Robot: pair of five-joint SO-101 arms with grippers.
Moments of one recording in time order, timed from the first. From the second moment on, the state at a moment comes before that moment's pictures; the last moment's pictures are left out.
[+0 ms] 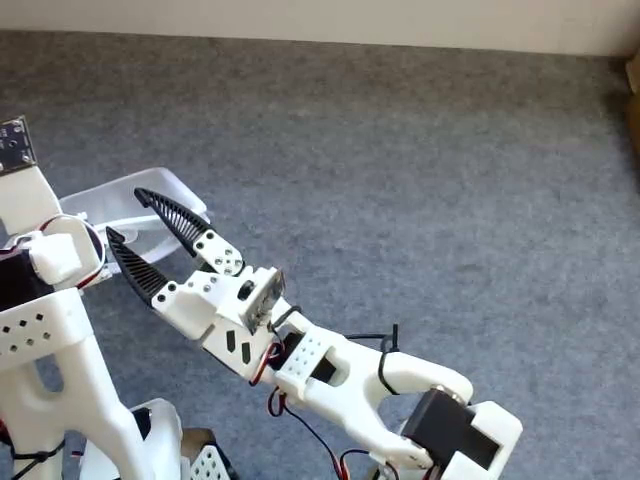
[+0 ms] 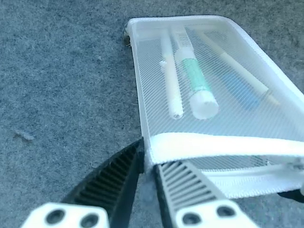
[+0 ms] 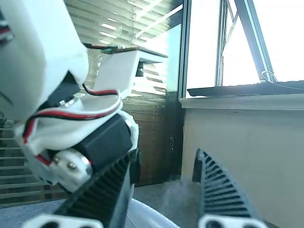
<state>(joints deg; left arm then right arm) -28.4 -40.2 23.0 85.8 6.5 -60.7 -5.0 54.3 -69.0 2.6</state>
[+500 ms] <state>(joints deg) -28.3 -40.2 23.0 85.8 6.5 -53.7 -27.0 54.4 -40.6 2.6</state>
